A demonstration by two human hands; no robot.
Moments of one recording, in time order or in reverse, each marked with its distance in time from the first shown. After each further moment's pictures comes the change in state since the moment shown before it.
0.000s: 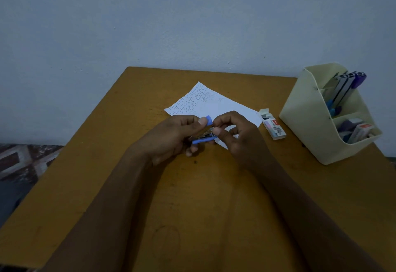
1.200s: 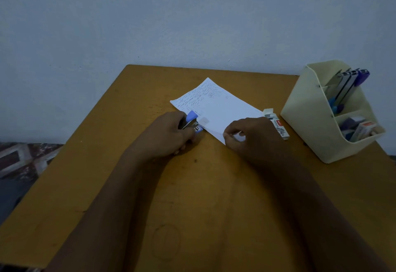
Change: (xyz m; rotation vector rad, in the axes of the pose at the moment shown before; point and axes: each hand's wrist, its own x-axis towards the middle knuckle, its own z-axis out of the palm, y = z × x) left_hand -0.002 0.002 -0.010 0.599 0.281 -0.069; right_hand 0.000 0.005 -0.029 -0.488 -0.153 -0.069
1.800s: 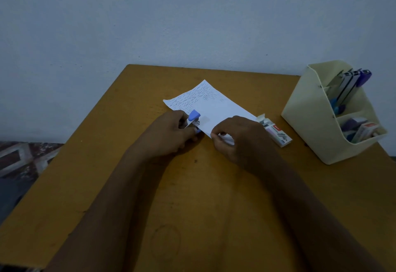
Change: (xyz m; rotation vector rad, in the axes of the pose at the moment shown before) left_hand 0.002 0.002 0.002 0.006 0.033 -0.017; right_hand 0.002 -0.024 0.008 -0.038 0.081 -0.173
